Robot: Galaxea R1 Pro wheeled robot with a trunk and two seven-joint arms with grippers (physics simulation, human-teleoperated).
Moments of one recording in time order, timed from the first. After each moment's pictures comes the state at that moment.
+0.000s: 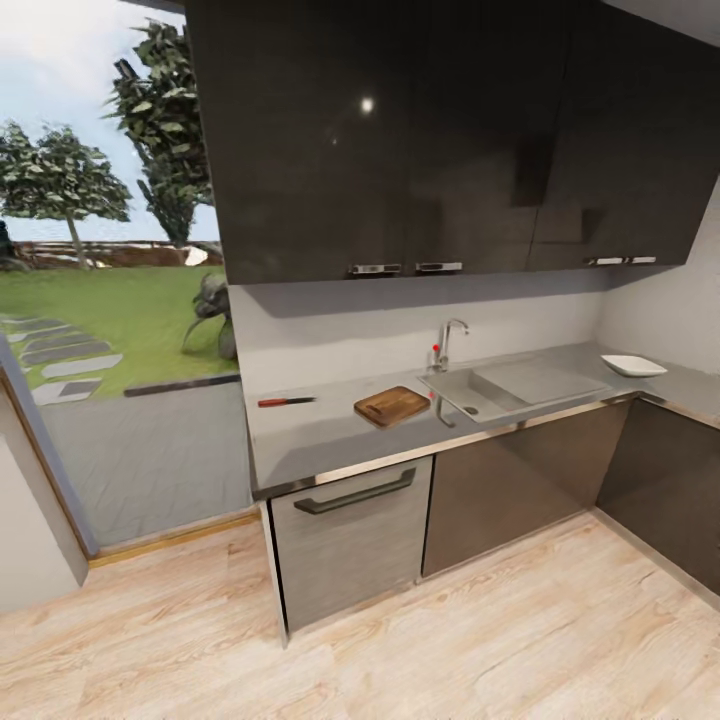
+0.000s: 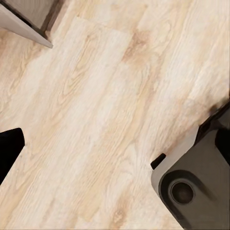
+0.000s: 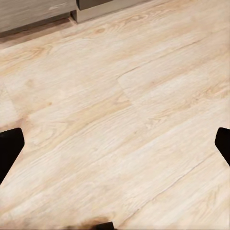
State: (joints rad) left arm 0.00 0.11 -0.85 -0.29 -0.01 -0.33 0.26; right arm -0.05 0.06 -0.01 -0.38 0.03 -0.39 -0.24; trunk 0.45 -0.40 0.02
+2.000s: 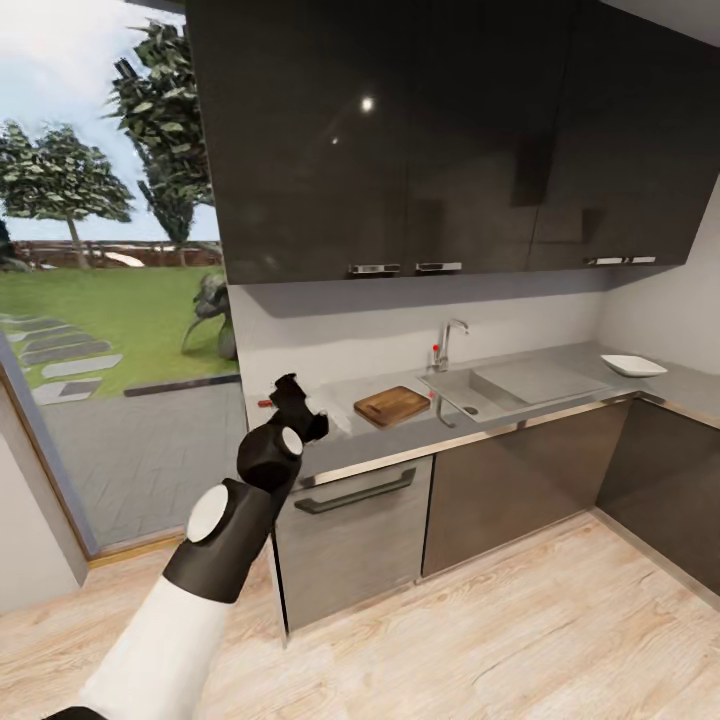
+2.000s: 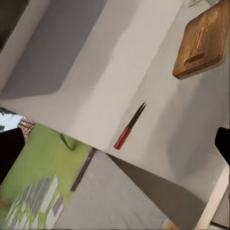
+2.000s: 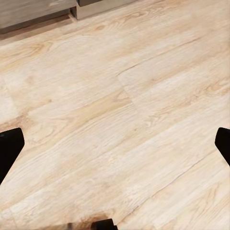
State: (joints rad) left arm -0.74 -0.15 -0.33 -1.42 -1.08 0.66 -0.50; right arm -0.05 0.06 -0.01 -0.37 0.03 -0.39 -0.24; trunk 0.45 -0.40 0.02
